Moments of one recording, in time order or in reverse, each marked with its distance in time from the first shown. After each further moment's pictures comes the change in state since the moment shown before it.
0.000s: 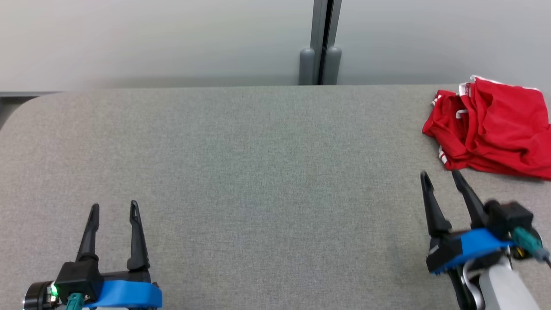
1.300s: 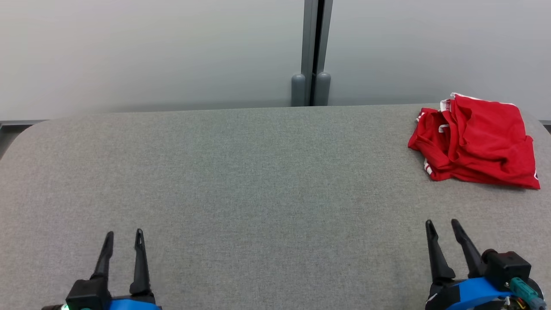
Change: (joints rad) left arm 0.052 -0.012 0.011 0.078 0.004 -0.033 0.001; right arm 0.237 0.101 -0.100 -0.135 -0.084 0.000 0.031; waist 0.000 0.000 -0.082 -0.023
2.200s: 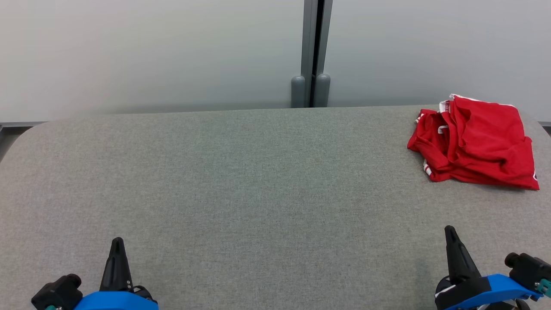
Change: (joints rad) left arm -0.020 -0.016 0.018 0.051 -0.425 -0.018 0.111; right arm 0.000 0.008 -0.015 0.028 0.411 0.000 0.099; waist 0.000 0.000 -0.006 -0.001
